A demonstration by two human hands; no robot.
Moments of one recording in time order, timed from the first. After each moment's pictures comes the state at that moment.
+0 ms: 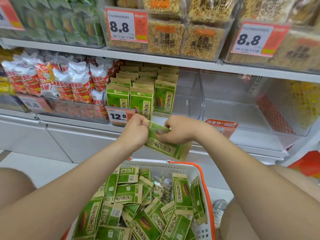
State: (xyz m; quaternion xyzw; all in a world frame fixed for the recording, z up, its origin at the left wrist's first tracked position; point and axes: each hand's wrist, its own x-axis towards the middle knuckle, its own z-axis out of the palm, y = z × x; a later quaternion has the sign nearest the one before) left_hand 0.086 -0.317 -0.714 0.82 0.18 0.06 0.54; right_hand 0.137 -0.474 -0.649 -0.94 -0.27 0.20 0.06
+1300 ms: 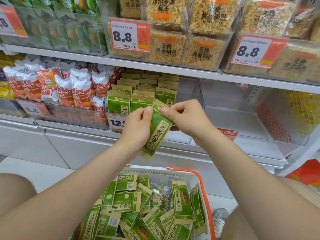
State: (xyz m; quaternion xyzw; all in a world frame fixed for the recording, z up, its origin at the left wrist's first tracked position) left_hand 0.088 -0.329 -0.679 0.77 0.14 0.15 0.61; right_hand 0.139 -0.481 -0.631 -0.85 -0.16 0.07 0.50
